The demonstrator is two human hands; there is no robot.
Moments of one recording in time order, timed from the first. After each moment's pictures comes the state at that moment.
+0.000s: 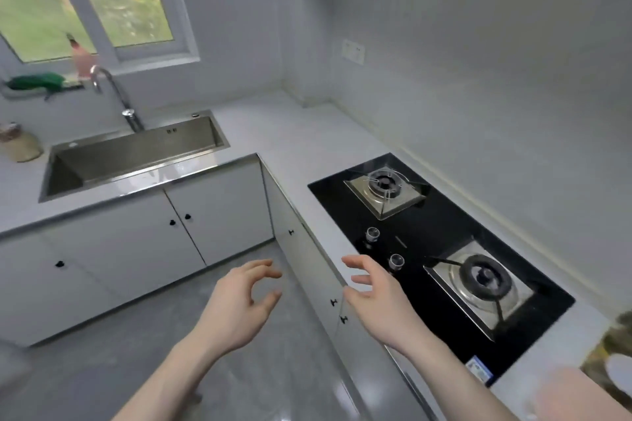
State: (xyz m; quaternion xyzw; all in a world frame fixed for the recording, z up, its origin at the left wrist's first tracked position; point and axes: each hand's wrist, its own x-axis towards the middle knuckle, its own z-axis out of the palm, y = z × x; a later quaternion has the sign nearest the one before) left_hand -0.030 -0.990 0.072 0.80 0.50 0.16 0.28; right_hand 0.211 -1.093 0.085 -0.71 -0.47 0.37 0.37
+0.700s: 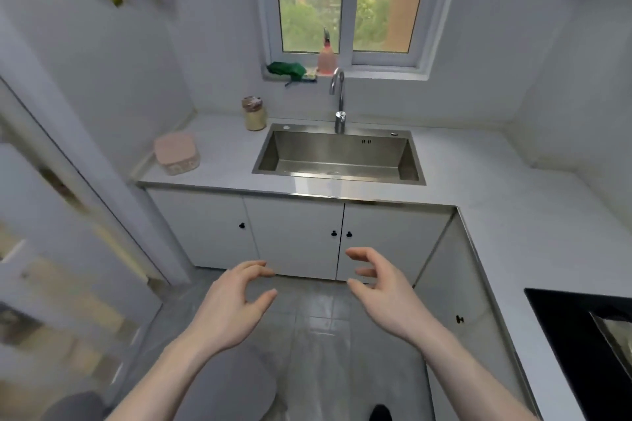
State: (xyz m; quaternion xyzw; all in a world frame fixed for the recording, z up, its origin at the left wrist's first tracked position) left_hand -0.368 -0.840 0.067 0.61 0.72 0.23 0.22; right_hand -0.094 -0.766 0.086 -0.52 -0.69 0.44 0.24
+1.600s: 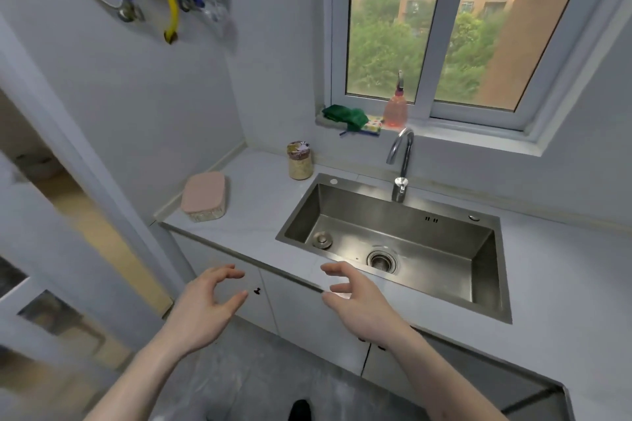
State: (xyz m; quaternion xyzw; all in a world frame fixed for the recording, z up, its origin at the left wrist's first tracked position) left_hand -0.449 -0.571 0.091 0.44 0.84 0.27 0.16; right_hand -0.205 -0.413 0.093 -0.39 -0.72 0.56 0.14
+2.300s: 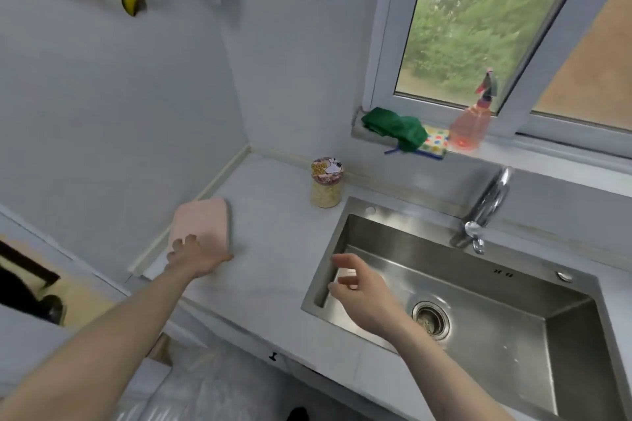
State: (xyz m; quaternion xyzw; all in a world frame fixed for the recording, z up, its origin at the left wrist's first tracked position) left_hand -0.826 -0.290 -0.026 0.18 0.94 0.11 0.26; right_hand -0.465 -0.196 0.050 -0.46 -0.72 0.52 0.08
